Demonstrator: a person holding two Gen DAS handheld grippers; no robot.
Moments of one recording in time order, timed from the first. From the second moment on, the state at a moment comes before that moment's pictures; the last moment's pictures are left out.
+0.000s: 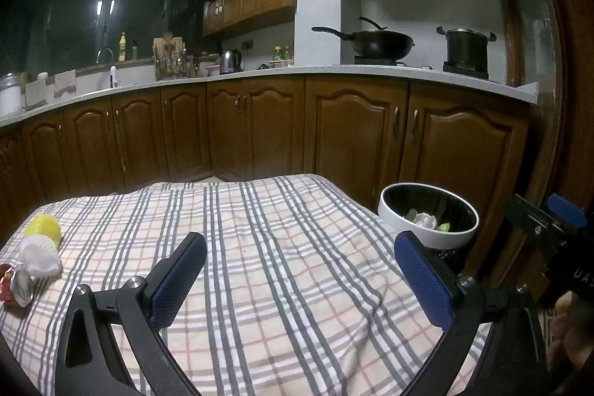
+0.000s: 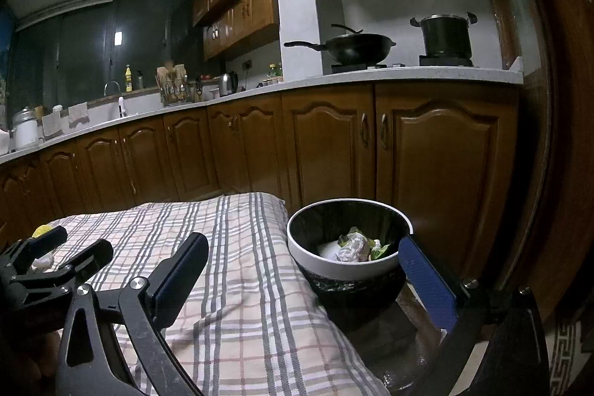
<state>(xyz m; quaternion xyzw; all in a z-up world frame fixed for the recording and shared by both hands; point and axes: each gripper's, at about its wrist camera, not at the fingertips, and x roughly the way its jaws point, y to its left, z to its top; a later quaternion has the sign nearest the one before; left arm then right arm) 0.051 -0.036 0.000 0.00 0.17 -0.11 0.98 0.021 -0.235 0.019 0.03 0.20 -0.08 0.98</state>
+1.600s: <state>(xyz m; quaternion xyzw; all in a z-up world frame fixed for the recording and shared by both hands) 0.065 -0.028 -0.003 0.00 0.19 -0.13 0.97 0.027 -0.236 0.018 0.04 0.21 -0.07 0.98</state>
